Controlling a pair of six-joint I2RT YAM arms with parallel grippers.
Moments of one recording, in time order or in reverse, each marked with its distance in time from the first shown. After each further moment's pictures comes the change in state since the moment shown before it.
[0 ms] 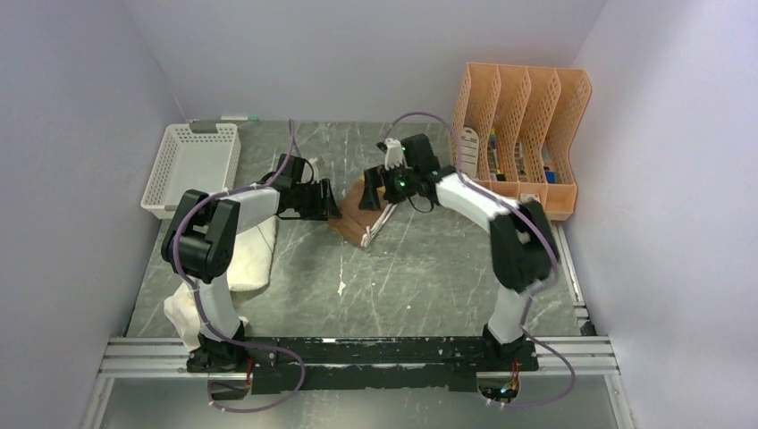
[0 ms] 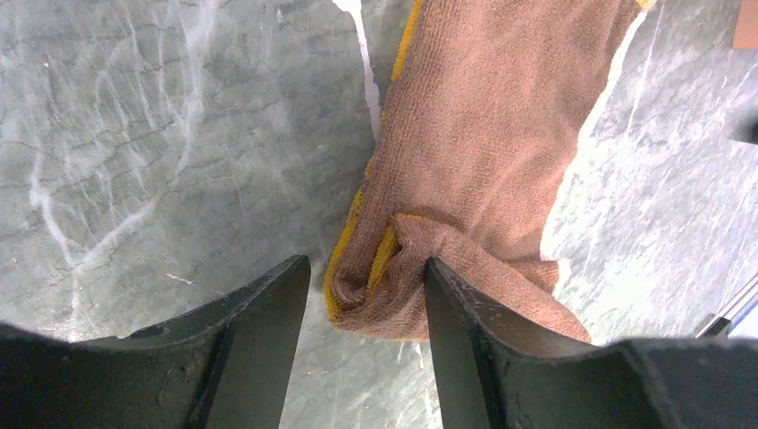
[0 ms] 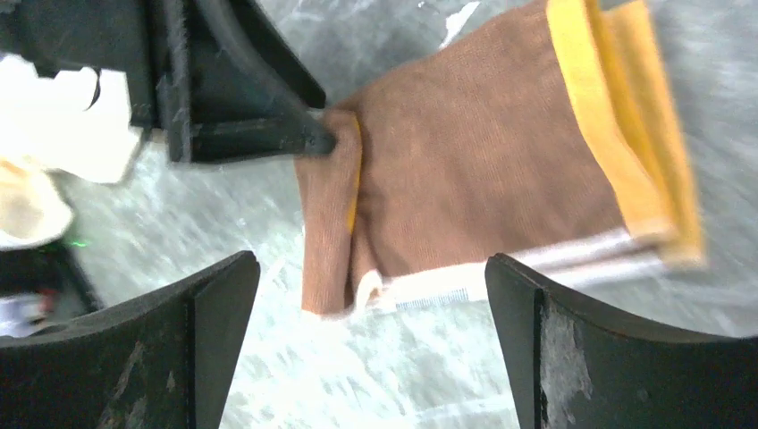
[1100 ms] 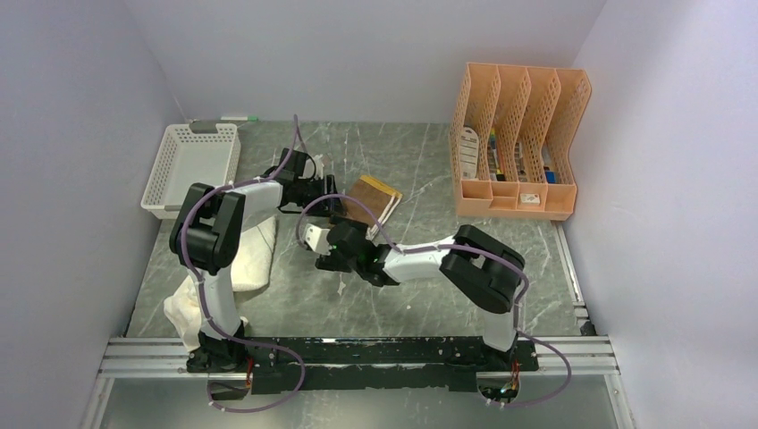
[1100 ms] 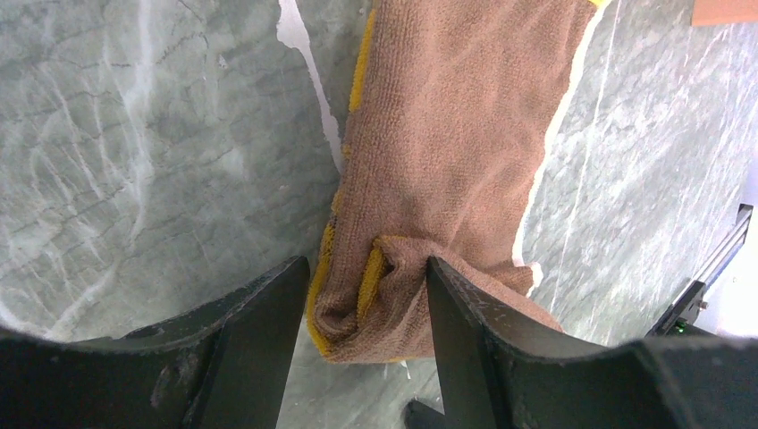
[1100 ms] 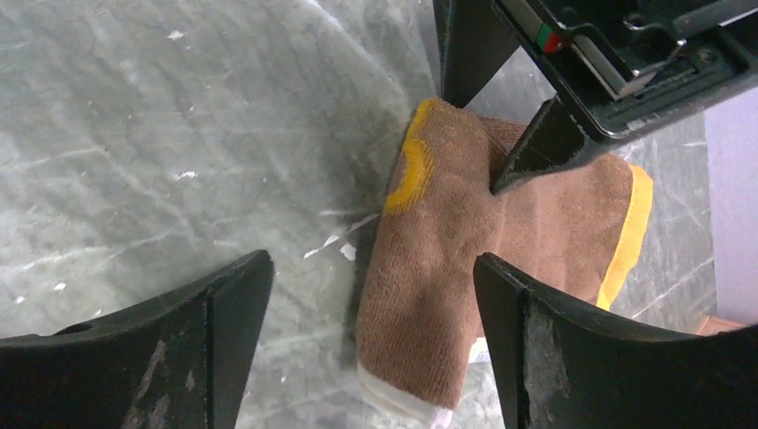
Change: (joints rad) left arm 0.003 0.081 0.092 -0.035 0.109 0.045; right arm 0.593 -0.091 -0.441 0.558 0.927 -0.727
